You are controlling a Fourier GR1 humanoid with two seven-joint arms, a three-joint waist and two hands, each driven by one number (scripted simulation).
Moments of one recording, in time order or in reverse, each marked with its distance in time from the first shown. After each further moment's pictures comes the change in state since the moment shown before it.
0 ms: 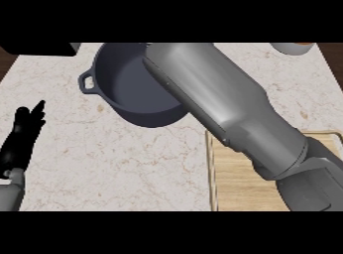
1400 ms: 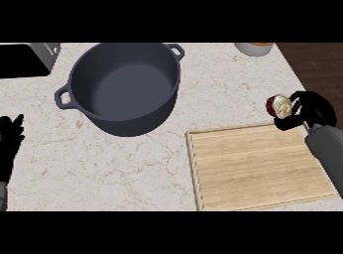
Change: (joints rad) left arm 0.081 0.040 0.054 0.013 -0.002 0.038 0.024; right arm 0.848 -0.447 -0.176 0.127 -0.505 -0.043 -0.942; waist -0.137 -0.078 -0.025
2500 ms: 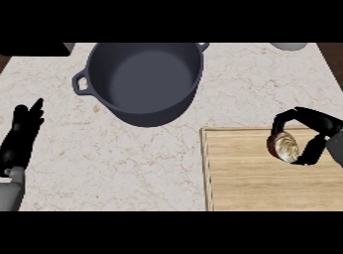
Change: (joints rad) left arm -0.091 -0.037 -0.057 -0.009 0.007 -0.007 -0.024; right arm 0.027 -0.115 0.115 -0.006 -0.106 0.756 -0.969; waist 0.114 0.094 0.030
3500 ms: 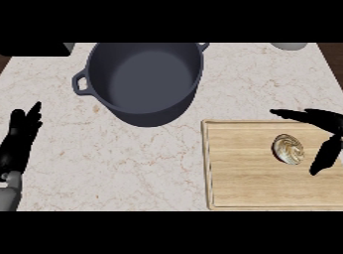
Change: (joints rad) left arm 0.030 0.041 -0.040 -0.009 0.051 0.033 -0.010; right arm 0.043 -0.101 0.054 -0.145 -0.097 0.175 0.159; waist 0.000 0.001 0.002
